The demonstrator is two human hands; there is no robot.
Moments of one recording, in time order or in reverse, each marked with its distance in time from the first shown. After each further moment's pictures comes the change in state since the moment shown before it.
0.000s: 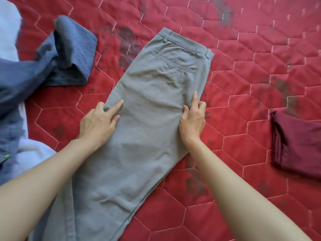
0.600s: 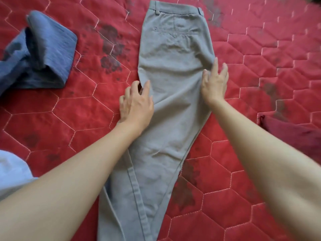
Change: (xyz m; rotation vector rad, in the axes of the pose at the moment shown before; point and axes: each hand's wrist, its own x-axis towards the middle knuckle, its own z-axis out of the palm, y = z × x) left_hand 0.060 0.138 0.019 -0.087 0.038 -0.014; right_hand 0.151 0.029 -0.046 -0.157 -0.008 -0.052
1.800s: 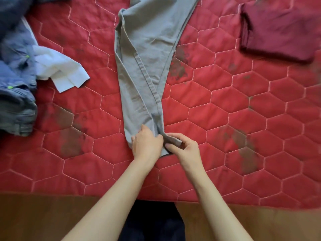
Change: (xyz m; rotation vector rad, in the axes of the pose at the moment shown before) left_hand -0.436 0.003 -0.050 -0.261 -0.540 -0.508; right_hand -0.567 0.066 -0.100 0.916 -0.496 0.386
